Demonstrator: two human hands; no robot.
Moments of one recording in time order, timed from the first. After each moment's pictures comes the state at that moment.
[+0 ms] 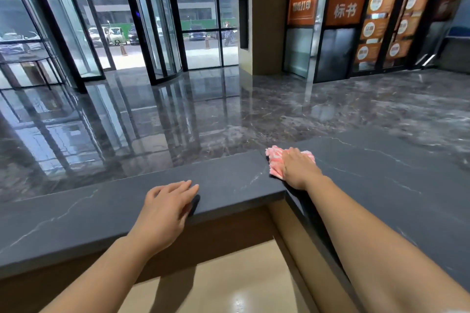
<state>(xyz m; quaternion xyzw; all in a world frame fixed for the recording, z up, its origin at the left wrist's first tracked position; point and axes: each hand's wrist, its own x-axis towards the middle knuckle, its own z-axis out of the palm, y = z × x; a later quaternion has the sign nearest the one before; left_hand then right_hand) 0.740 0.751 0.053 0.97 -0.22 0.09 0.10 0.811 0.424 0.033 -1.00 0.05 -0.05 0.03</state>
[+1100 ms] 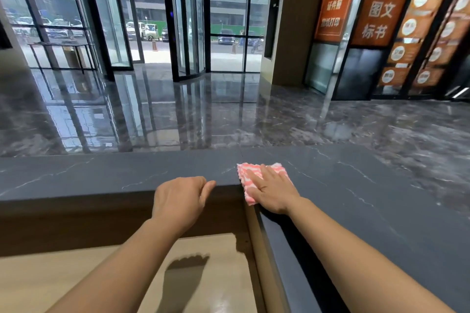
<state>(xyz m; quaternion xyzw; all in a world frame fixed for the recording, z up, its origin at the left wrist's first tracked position) 0.666 0.623 0.075 0.98 -0.06 0.18 0.06 0.730 0.399 0.037 -0.99 -0.11 0.07 0.04</state>
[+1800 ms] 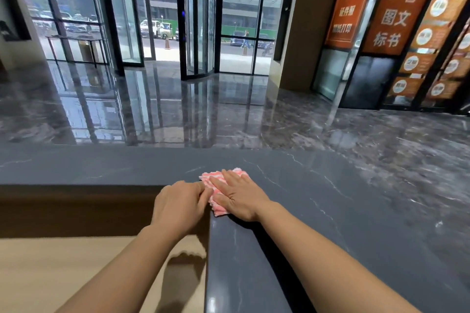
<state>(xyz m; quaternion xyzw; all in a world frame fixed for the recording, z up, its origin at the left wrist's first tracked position) 0.662 0.525 0.058 0.98 -0.05 0.18 0.09 0.729 0.359 0.038 -0.96 -0.26 0.08 0.05</state>
